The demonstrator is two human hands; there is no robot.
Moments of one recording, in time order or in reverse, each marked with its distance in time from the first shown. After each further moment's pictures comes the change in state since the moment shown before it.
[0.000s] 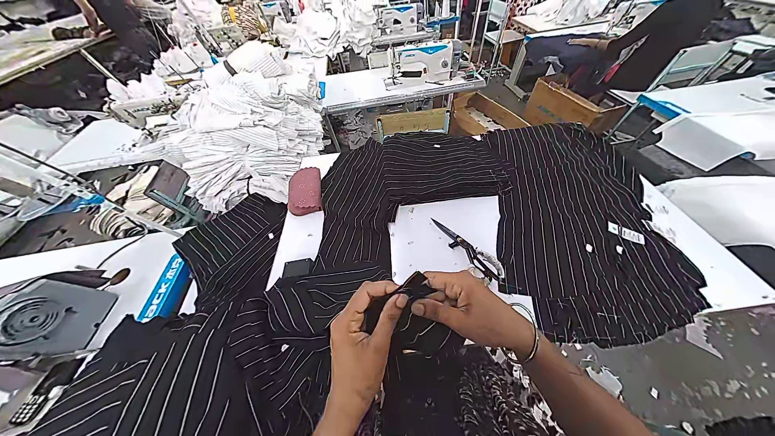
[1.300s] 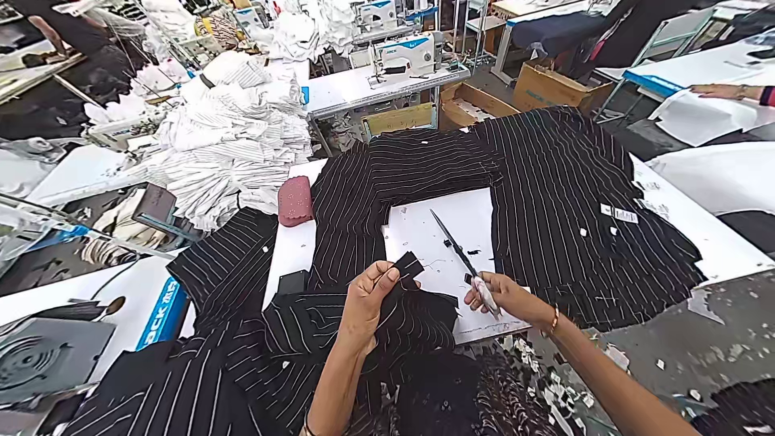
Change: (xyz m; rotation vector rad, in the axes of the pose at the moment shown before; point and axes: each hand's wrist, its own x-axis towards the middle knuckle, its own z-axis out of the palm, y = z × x) left_hand 0.036 -0.038 0.013 -0.454 -0.244 -0.544; right_hand -0.081 0.136 -0.069 0.199 0.193 0.517
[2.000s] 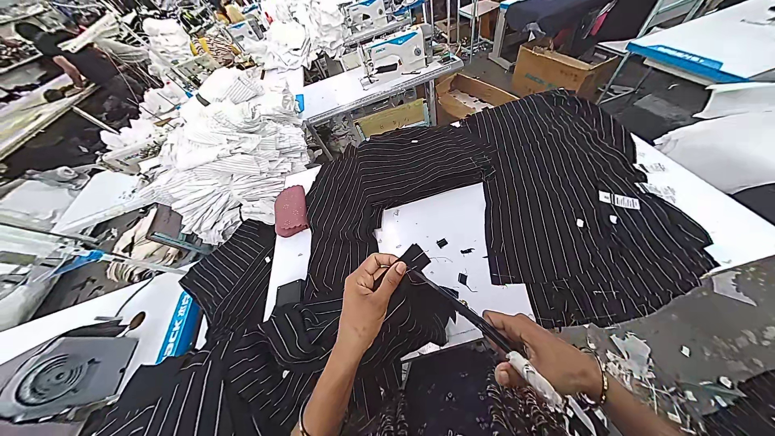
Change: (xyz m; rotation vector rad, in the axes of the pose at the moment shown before) left_hand 0.017 0.008 0.039 0.396 0.008 0.244; right_hand -0.077 -0.024 0.014 -0.244 -0.181 -0.237
